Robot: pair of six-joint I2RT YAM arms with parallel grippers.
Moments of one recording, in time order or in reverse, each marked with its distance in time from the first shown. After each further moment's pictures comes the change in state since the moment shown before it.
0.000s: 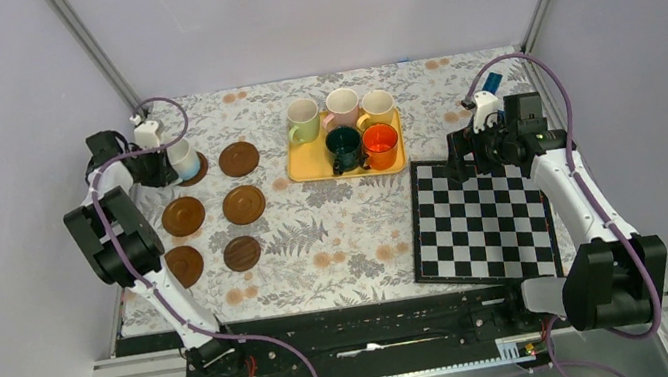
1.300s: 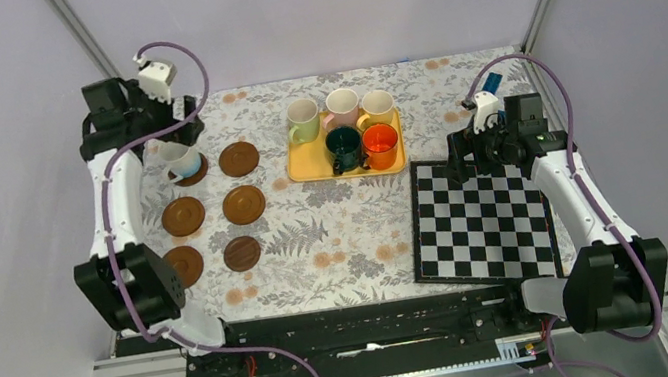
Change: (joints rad) left arm -0.195 -0.365 0.130 -0.148 -0.042 -0.104; right arm 0.000 -0.012 -0.005 0.000 0.000 0.000
